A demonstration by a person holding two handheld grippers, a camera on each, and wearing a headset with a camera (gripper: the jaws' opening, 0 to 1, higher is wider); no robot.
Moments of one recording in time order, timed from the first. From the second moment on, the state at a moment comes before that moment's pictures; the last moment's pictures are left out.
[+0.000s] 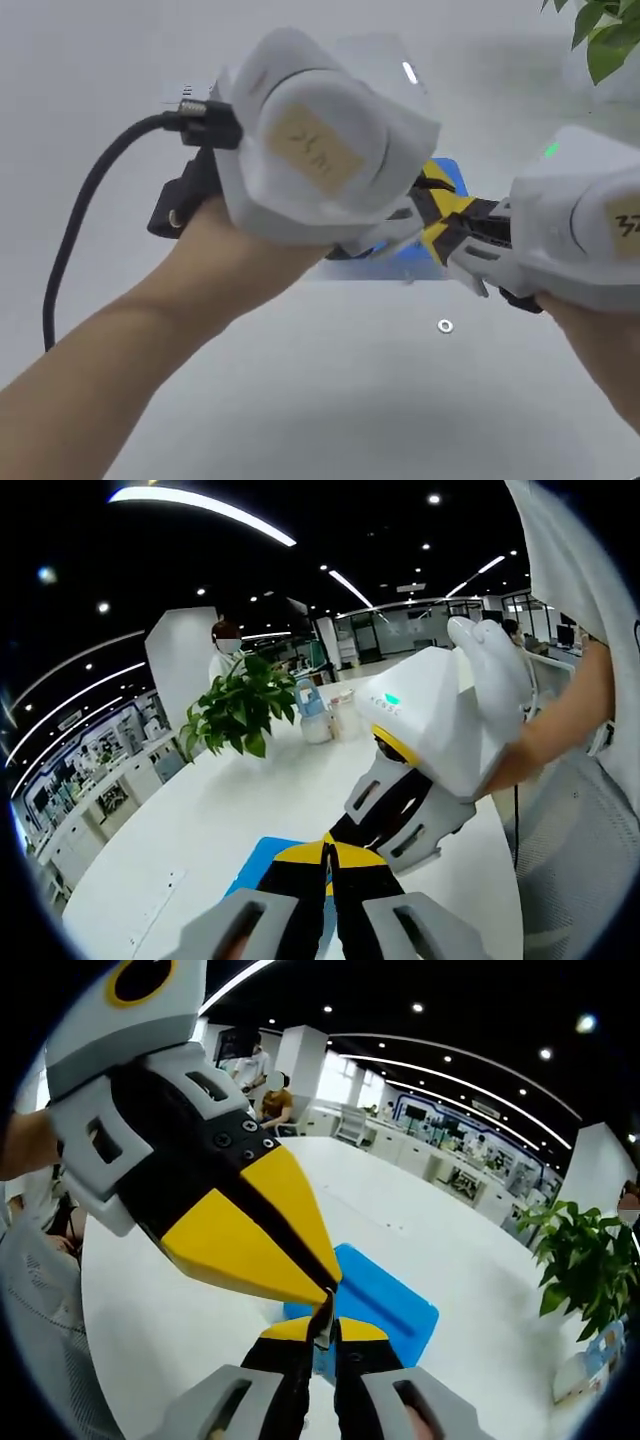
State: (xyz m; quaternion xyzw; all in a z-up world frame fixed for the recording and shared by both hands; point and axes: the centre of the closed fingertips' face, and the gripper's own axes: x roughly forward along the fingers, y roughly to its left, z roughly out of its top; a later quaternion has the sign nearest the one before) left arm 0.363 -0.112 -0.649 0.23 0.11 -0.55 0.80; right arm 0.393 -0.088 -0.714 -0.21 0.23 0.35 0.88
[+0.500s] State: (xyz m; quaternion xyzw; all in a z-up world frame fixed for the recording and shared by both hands) left arm 0.367 -0.110 -0.693 0.24 0.15 -0.55 0.79; right arm 0.393 -0.094 -0.758 -0.17 0.27 0.35 0.88
